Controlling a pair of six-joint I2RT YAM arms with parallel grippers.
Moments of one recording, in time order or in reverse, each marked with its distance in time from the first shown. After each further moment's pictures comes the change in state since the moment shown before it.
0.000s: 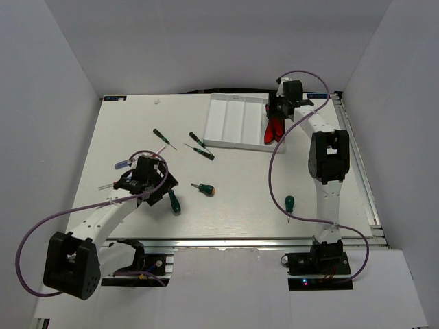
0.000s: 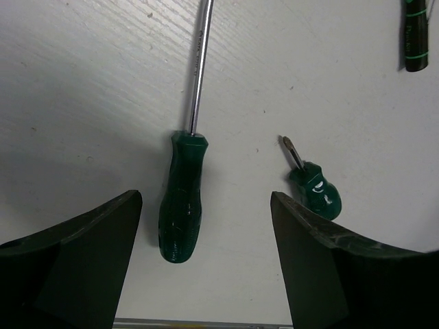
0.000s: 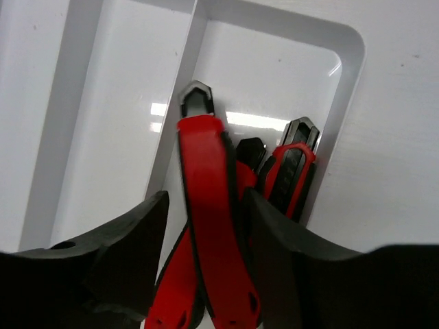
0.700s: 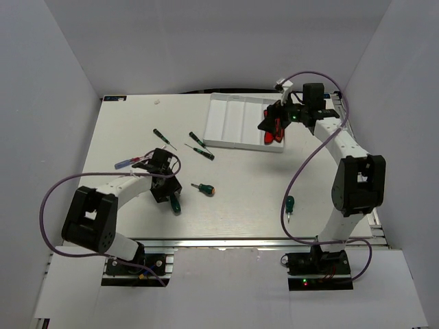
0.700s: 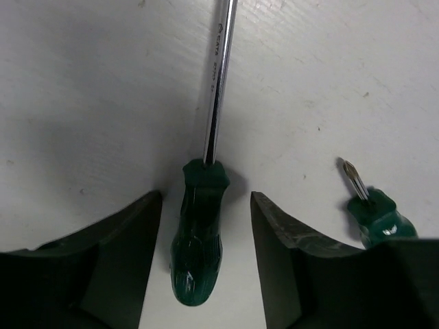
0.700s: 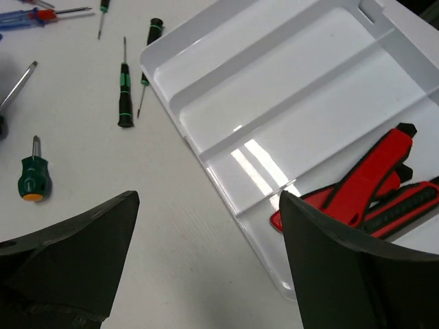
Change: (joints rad) left arm -0.024 0.325 0.107 -0.024 0.006 0.072; right arm -0.030 -0.511 -0.460 0.029 -0.644 -0.357
